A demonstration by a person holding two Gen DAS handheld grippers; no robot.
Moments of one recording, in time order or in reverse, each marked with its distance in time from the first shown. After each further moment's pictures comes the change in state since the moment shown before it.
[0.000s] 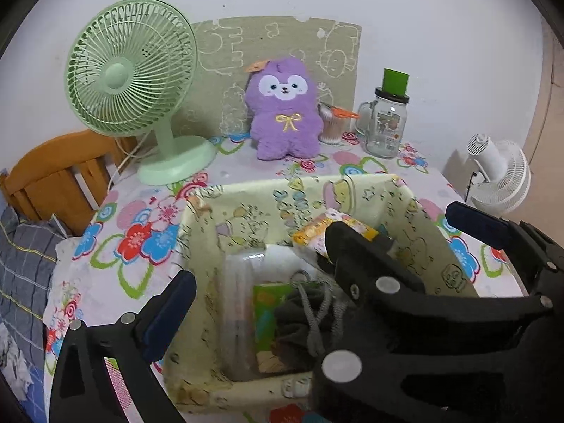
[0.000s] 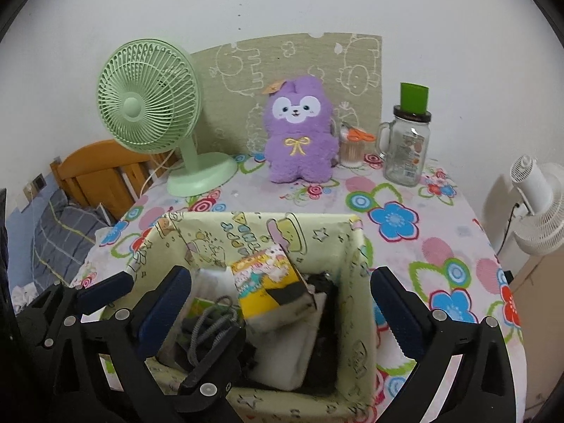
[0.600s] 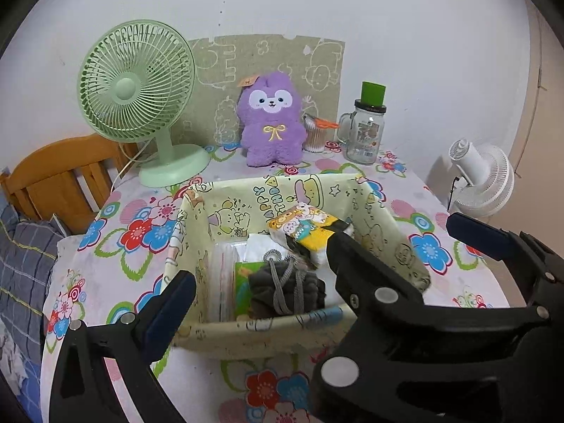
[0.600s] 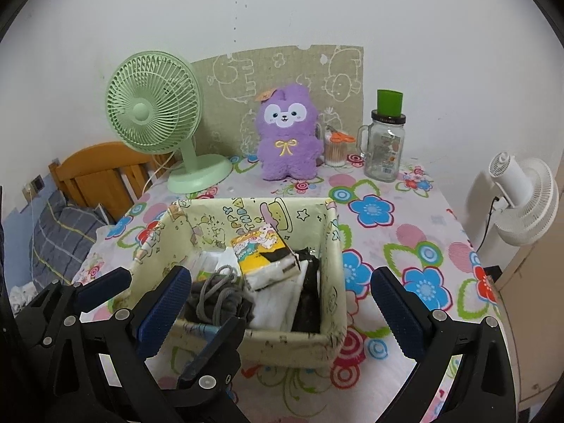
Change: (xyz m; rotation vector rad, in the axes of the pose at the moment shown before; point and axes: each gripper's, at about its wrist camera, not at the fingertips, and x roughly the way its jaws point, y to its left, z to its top) left arm -0.046 -0.016 -0.020 -0.003 -0.055 -0.022; right arm -0.053 0.000 -0.020 0.002 -0.024 -0.037
